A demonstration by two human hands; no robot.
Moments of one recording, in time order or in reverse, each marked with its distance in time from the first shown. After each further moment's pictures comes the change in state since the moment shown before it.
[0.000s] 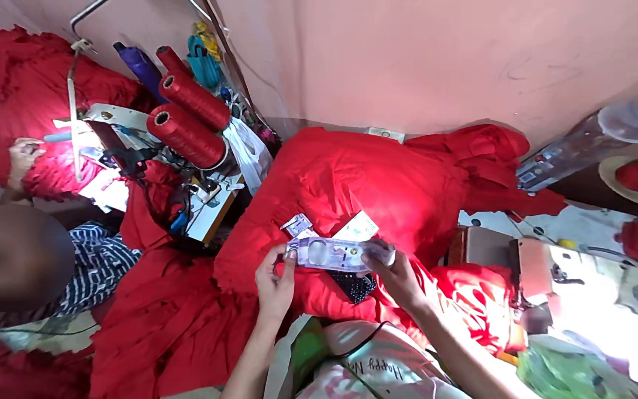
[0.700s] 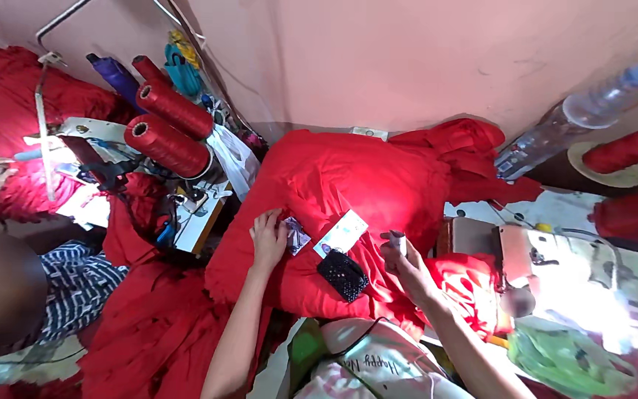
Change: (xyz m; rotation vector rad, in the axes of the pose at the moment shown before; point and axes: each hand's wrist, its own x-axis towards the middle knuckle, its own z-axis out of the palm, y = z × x) left_hand 0.078 -0.077 0.012 0.592 -0.373 -0.012; right_hand -0.008 0.019 -0.043 0.142 0.141 0.190
